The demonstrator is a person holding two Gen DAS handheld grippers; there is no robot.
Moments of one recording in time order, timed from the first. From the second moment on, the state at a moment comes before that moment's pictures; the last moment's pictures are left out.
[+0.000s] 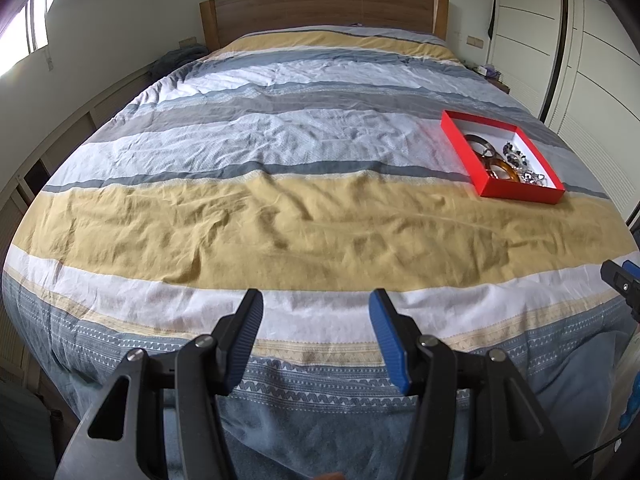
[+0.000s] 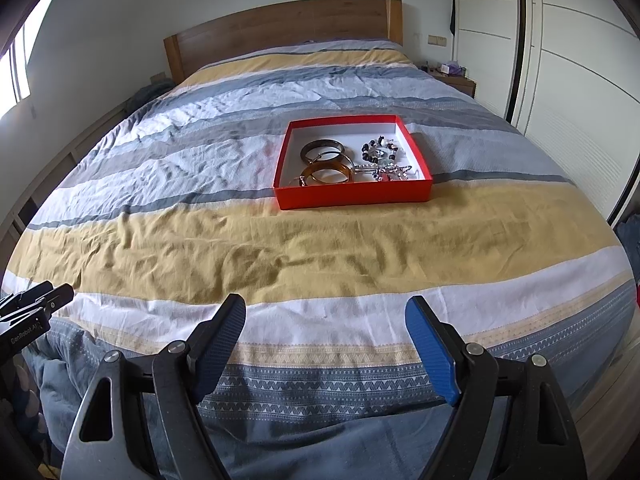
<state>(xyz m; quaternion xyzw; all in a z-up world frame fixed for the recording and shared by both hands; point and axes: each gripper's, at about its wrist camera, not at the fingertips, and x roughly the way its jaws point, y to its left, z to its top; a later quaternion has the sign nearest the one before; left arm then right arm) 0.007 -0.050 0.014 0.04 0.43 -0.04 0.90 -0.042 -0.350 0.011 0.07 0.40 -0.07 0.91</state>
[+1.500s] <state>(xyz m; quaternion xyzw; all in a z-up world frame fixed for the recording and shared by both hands) 0.010 -0.048 0.002 0.04 0.44 -0.05 0.90 -0.033 -0.341 -0.001 0.06 0.42 -0.06 0.90</state>
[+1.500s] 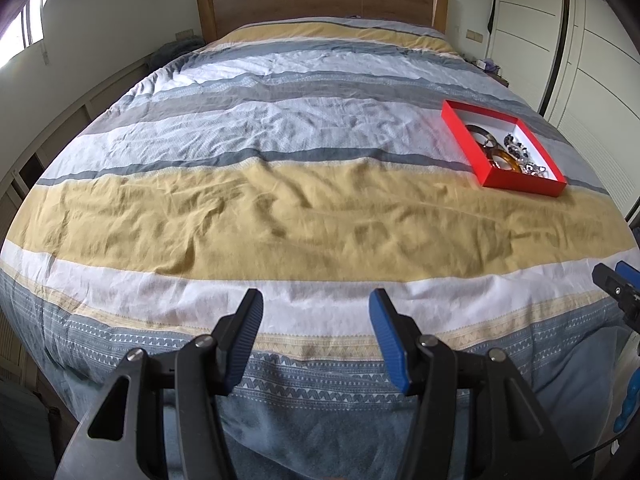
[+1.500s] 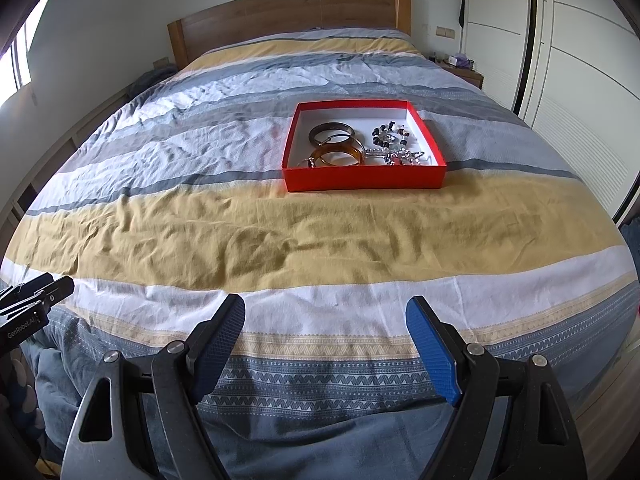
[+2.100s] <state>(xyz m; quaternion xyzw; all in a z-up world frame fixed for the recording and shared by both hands) 0.010 -0.049 -0.002 0.04 0.44 -0.05 0.90 -0.033 -0.342 -0.006 0.06 0.43 -0.07 0.90</state>
